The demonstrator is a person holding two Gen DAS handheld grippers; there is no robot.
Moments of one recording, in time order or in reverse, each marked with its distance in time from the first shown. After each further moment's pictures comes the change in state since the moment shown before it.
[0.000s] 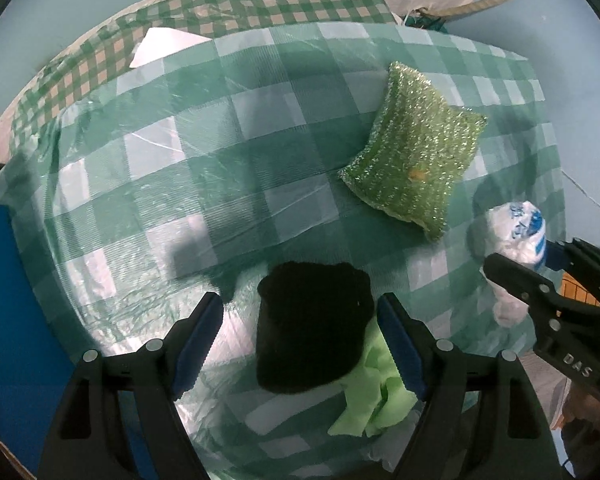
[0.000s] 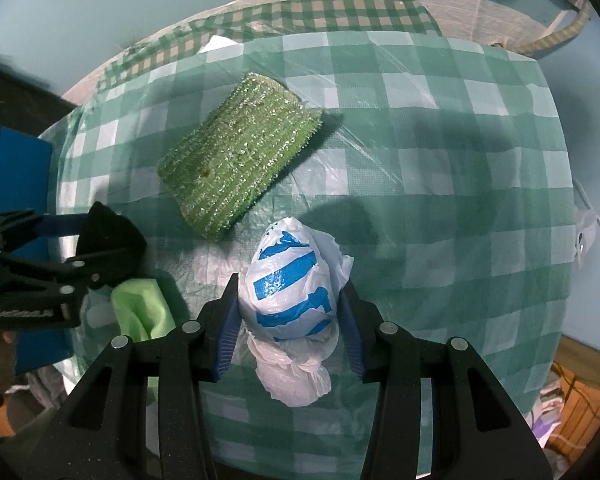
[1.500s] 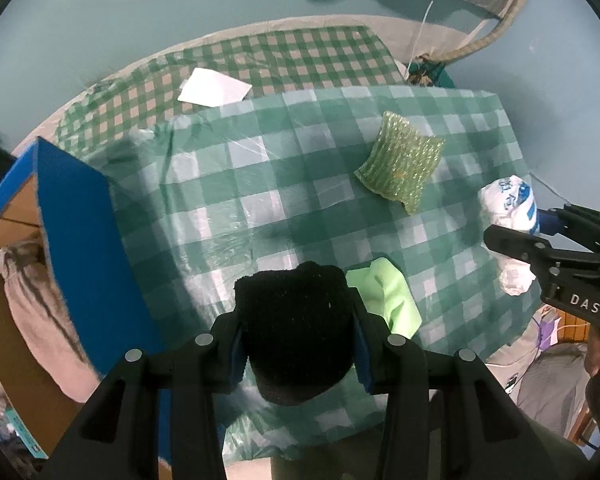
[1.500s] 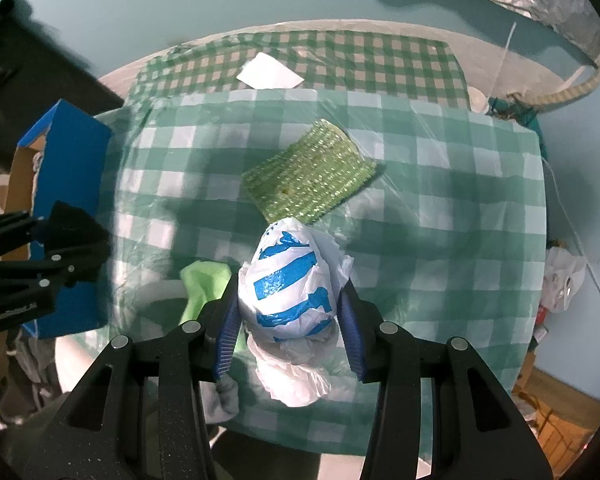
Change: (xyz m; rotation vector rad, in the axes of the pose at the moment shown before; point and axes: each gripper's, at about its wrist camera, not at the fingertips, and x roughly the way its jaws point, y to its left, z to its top) left arm -0.084 0.016 -0.063 -0.029 -0.176 0.049; right arm -0.069 0.048 -0.007 -0.154 -0.055 0.008
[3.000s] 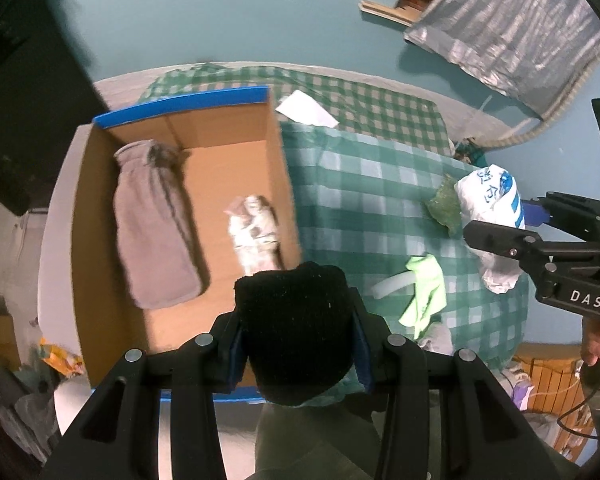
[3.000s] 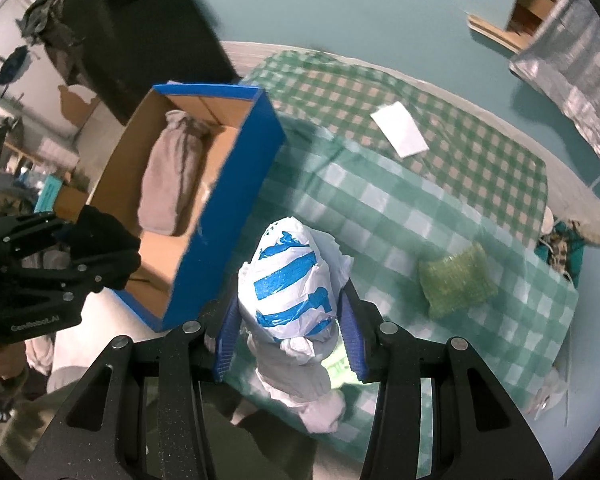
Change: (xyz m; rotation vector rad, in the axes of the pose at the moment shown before) left arm -0.112 0.110 -0.102 -0.303 -0.165 0.016; right arm -0.052 0.183 0.030 -0.410 -0.026 0.127
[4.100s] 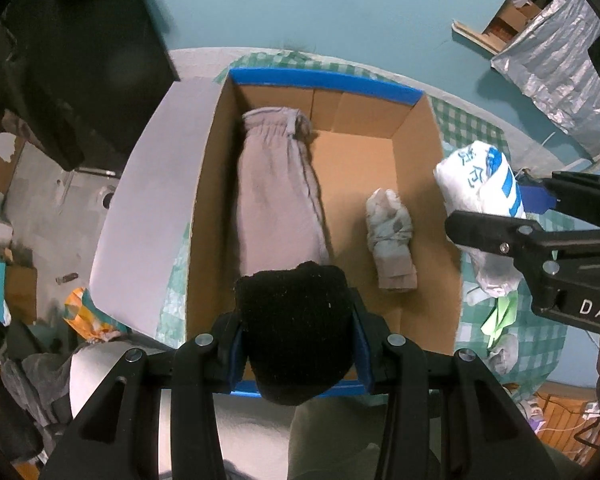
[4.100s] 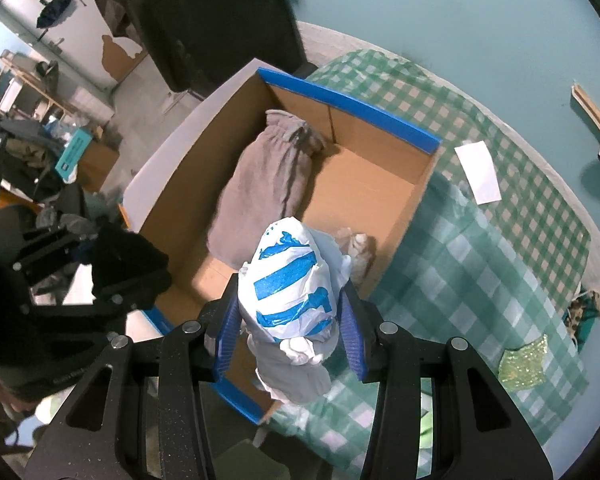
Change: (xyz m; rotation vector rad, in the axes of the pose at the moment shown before) left arm -0.007 0.116 -0.023 -0.168 -0.013 0.143; right arm 0.068 0.131 0.074 -0.182 0.072 0.073
